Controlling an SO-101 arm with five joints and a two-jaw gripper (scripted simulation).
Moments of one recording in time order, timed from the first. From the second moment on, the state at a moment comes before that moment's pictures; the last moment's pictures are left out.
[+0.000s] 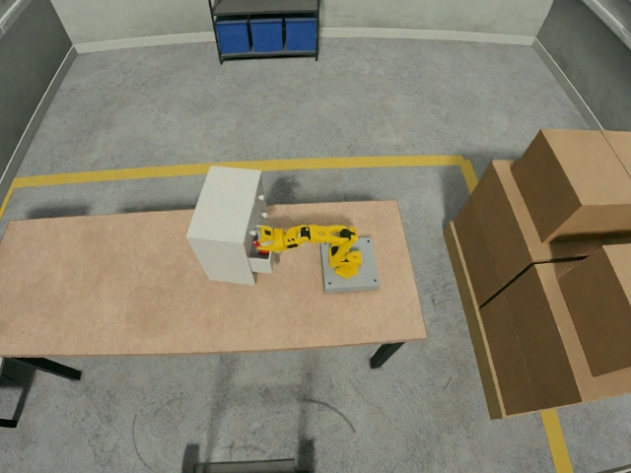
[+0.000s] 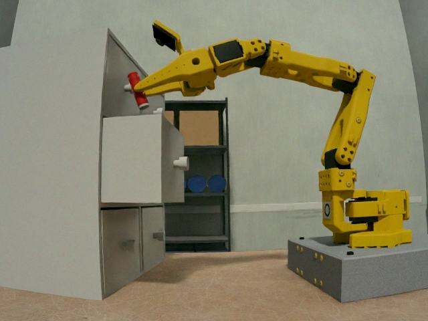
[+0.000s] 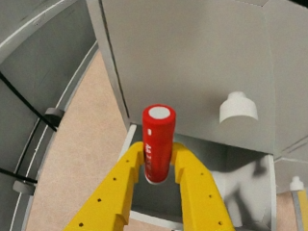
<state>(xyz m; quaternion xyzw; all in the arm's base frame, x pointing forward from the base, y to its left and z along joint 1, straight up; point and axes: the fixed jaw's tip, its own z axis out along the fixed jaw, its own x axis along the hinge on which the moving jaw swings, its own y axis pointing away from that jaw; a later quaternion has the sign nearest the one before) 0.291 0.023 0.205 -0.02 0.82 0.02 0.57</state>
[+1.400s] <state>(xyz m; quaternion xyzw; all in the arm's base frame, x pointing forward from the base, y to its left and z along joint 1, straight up) 0.293 0.023 0.181 -0.02 0.82 0.01 0.57</state>
